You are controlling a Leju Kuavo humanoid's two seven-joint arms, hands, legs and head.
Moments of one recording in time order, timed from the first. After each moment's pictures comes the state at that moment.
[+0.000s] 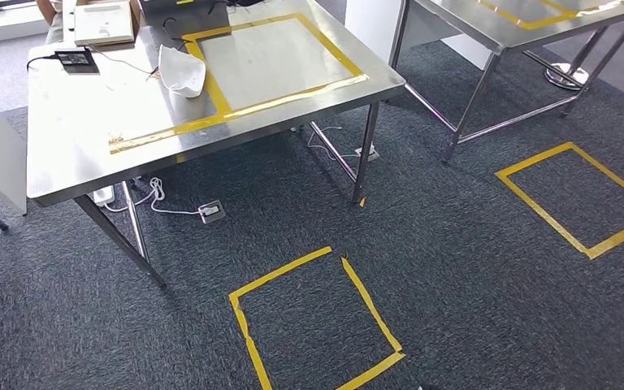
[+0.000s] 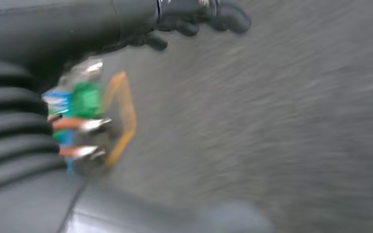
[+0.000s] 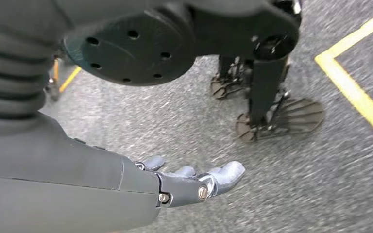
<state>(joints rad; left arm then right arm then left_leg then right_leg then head) -0.09 0.06 0.03 -0.29 -0.50 0.16 0.31 -0.02 0.06 0.05 -0.17 -0.28 0.01 0.10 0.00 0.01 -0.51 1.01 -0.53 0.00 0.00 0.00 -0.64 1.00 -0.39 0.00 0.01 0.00</state>
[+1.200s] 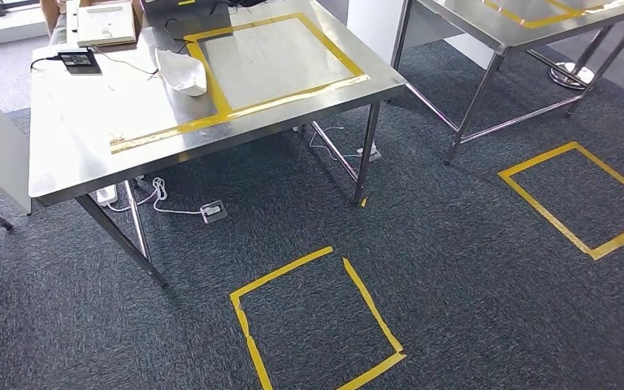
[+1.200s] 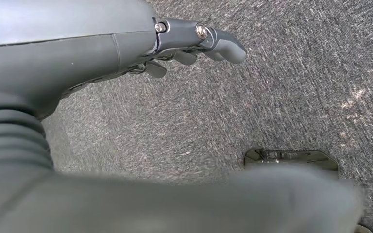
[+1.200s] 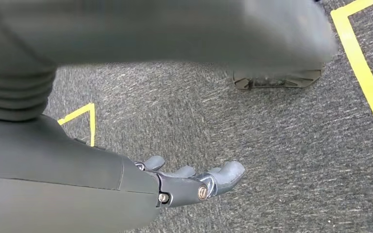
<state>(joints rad) 0.14 0.00 0.02 -0.39 0.00 0.00 0.00 0.15 0.01 0.02 -0.37 0.00 0.00 0.00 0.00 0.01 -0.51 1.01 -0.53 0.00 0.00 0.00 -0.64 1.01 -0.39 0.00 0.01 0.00</state>
